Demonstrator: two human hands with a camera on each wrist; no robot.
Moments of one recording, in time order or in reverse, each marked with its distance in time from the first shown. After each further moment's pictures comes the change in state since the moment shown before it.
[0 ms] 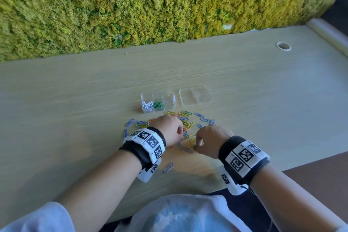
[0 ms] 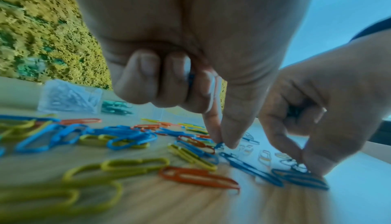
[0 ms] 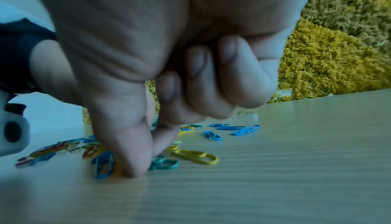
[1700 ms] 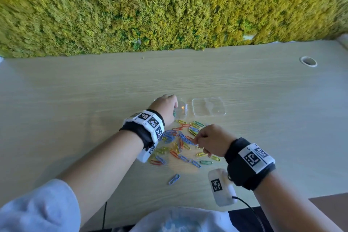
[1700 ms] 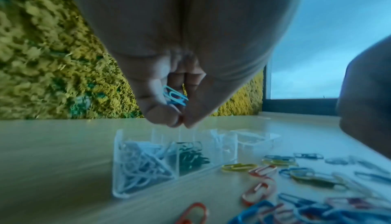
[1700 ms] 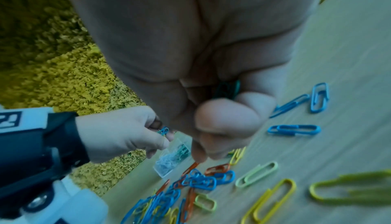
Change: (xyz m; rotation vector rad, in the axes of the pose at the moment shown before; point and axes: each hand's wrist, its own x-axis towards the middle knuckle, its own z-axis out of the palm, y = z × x) left_hand 0.030 -0.038 -0.047 -0.165 0.194 -0.137; right_hand 0.038 -0.005 -0.018 0.647 -0.085 0.046
